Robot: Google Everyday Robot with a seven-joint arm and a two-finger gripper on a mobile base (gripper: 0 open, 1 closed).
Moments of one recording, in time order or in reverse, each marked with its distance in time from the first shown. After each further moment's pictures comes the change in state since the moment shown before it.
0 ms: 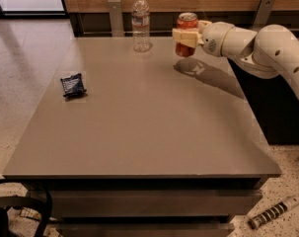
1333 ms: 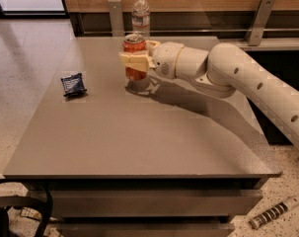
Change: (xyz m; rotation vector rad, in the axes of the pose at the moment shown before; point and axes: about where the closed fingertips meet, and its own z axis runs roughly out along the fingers) arm 0.006 0.181 0.049 -0.251 -0.016 0.032
